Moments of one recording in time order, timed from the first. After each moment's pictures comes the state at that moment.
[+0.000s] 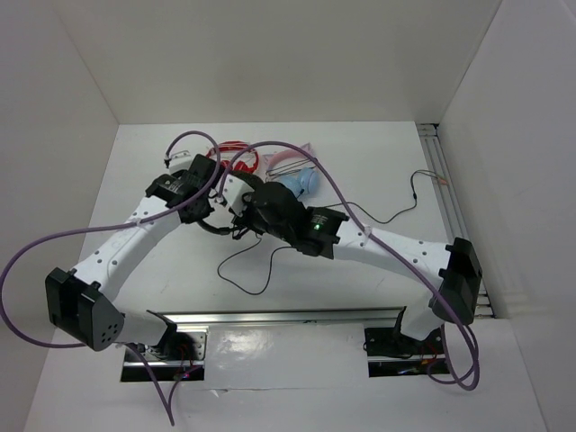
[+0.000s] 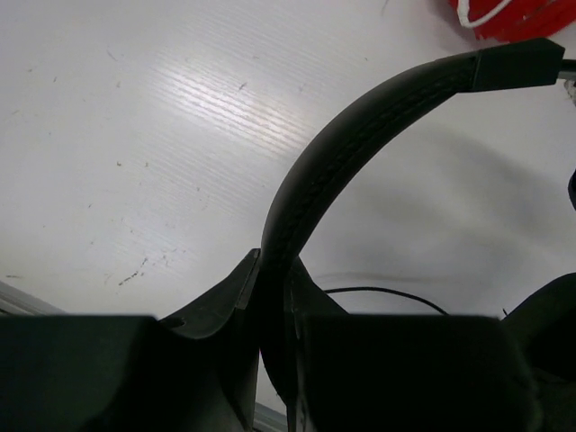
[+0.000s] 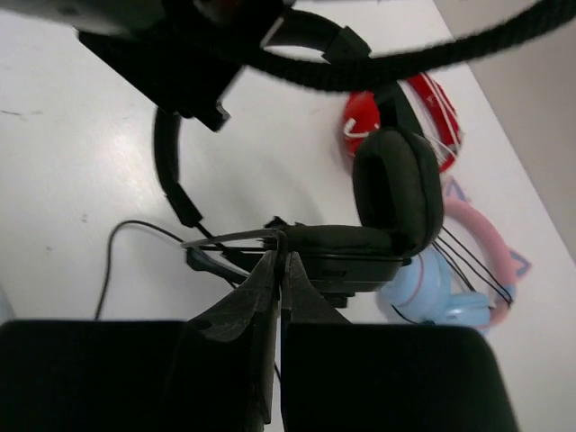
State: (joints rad) left arm -0.44 1.35 1.28 -1.05 -0.59 -0.84; right arm 1.09 1.55 1.41 -0.25 0.18 -0.30
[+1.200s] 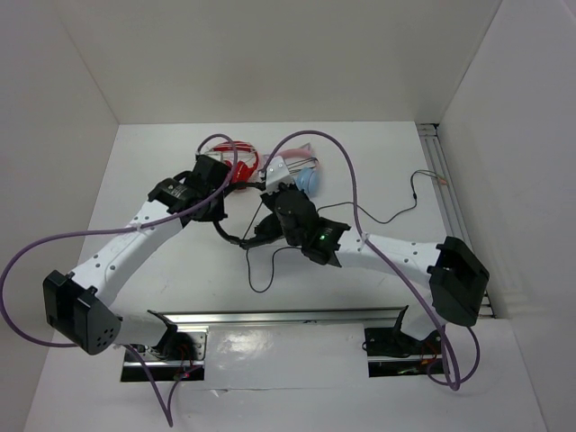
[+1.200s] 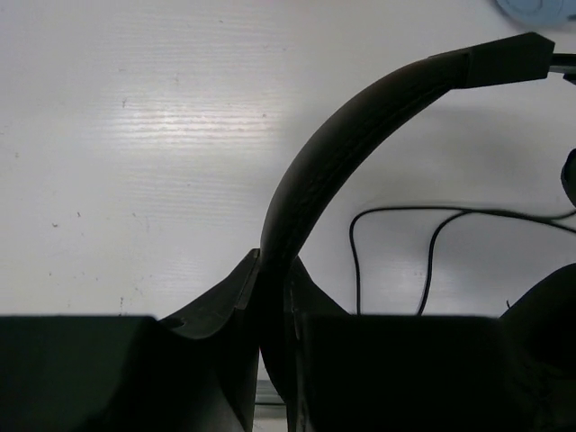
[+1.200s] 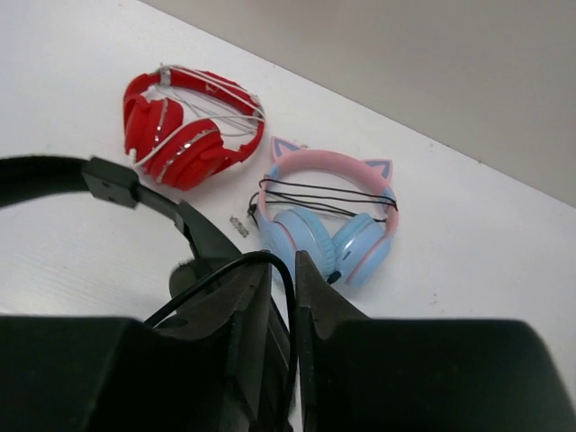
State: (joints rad) left arm -0.50 1.34 1.27 -0.91 -0.33 -0.49; right arm 1.02 1.51 1.07 0.30 0.75 -0.16
